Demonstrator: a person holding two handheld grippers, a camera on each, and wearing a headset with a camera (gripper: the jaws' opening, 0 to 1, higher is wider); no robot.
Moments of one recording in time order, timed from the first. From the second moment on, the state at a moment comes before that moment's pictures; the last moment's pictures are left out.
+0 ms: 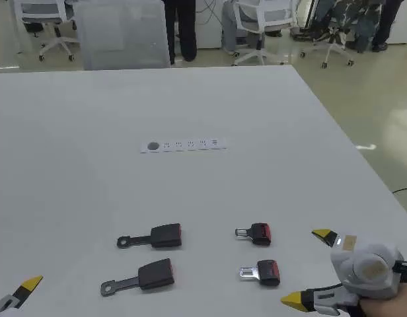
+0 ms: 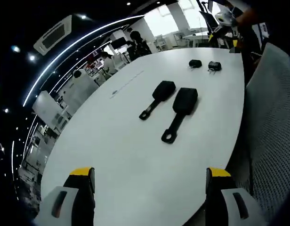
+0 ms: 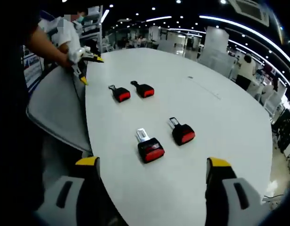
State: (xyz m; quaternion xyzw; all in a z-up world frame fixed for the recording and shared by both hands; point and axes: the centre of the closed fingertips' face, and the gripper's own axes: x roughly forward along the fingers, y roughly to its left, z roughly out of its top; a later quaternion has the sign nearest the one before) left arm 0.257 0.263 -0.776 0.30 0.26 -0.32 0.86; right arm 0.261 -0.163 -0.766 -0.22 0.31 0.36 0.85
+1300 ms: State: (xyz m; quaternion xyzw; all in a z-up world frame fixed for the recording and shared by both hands) left arm 0.263 0.260 -0.763 0.29 0.25 -0.31 0.87; right arm 0.289 -0.167 -0.768 -0.23 0.33 0.35 0.85
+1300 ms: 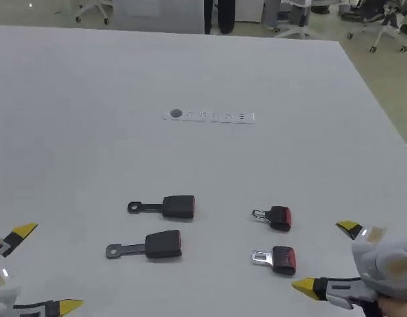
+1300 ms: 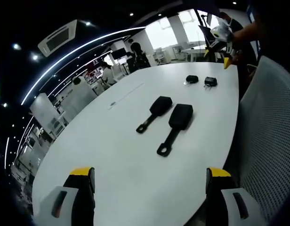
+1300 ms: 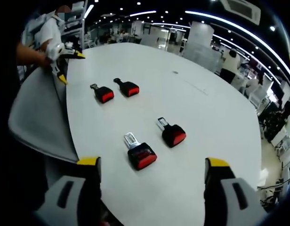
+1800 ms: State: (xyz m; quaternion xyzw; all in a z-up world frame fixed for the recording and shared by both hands) left arm 0.263 0.267 -0.772 0.29 0.26 -0.31 0.87; right arm 0.288 -0.160 -0.773 -0.20 0.32 0.34 0.86
